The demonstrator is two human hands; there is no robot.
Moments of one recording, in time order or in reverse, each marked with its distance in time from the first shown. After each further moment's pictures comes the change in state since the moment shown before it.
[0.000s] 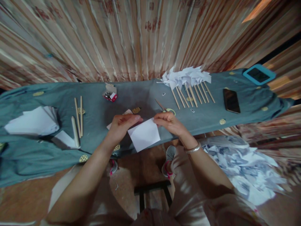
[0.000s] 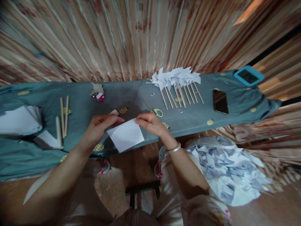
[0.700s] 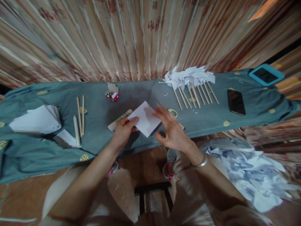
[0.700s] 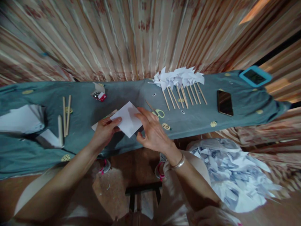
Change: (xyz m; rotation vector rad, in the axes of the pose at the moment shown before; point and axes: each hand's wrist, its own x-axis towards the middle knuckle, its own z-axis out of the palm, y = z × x) left_hand 0.004 -0.040 0.020 -0.416 0.201 -0.204; right_hand -0.036 -0.009 0.014 -0.744 0.187 -0.420
